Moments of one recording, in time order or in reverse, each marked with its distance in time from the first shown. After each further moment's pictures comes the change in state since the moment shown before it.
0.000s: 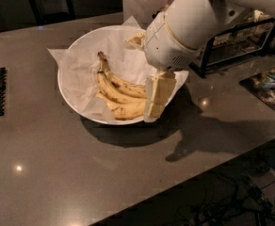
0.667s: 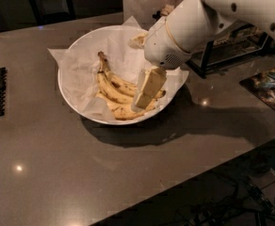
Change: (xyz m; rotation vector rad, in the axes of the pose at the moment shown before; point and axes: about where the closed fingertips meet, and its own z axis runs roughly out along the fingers) arm 0.014 -0.035 0.025 0.043 -0.124 0.196
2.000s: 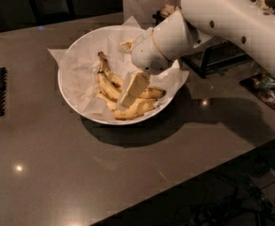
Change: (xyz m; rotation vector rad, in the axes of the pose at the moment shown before) arm -0.007 -0.022 0.047 -0.008 -0.137 0.024
